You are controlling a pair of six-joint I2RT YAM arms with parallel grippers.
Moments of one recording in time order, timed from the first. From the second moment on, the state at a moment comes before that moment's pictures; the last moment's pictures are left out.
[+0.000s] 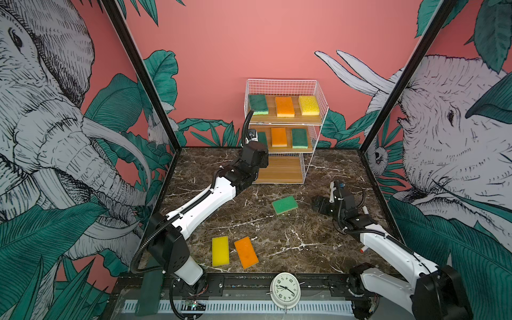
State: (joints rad) left arm -0.71 1.56 1.46 -0.29 -0.50 -0.32; right arm 0.35 1.06 0.56 -0.17 0.07 0.48
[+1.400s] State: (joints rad) left arm -0.58 1.63 1.44 -0.27 -0.21 -0.50; right arm 0.35 1.13 0.59 -0.16 0.07 0.46
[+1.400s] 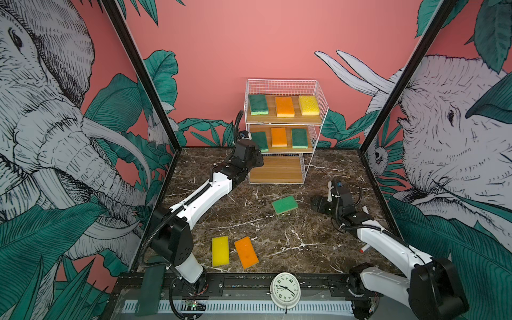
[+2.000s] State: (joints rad) left arm -0.56 1.66 1.49 -0.27 -0.20 -0.50; right arm 0.35 1.14 0.59 -0.16 0.07 0.45
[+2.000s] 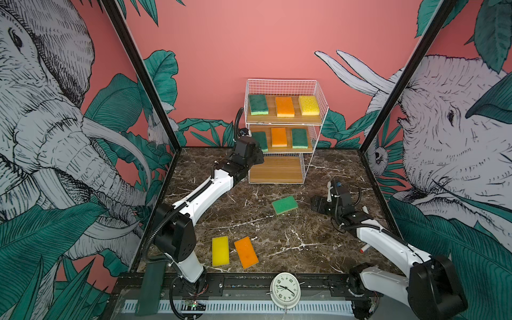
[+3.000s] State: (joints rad) left arm -0.56 1.71 1.48 -0.19 -0.24 -0.53; right arm 0.34 1.15 0.59 -0.16 0.07 0.45
